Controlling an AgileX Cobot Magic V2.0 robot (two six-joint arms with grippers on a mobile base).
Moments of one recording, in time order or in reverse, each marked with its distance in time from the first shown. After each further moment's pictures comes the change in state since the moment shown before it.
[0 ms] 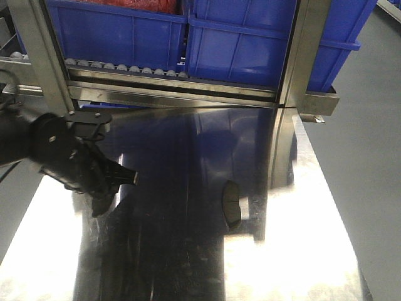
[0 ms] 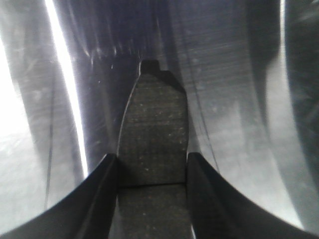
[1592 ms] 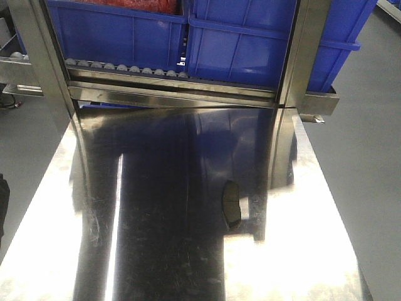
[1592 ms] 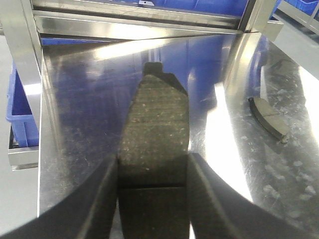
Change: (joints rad) left arm 0.000 -1.249 0.641 0.063 -0.107 0.000; right arm 0.000 0.000 0.000 0.000 0.000 0.000
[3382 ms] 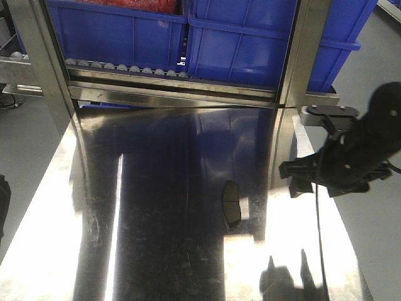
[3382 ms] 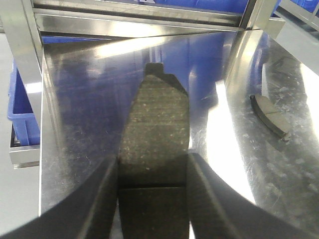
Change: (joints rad) left arm 0.000 0.000 0.000 0.003 0.008 0.003; right arm 0.030 1.416 -0.817 0.171 0.674 0.126
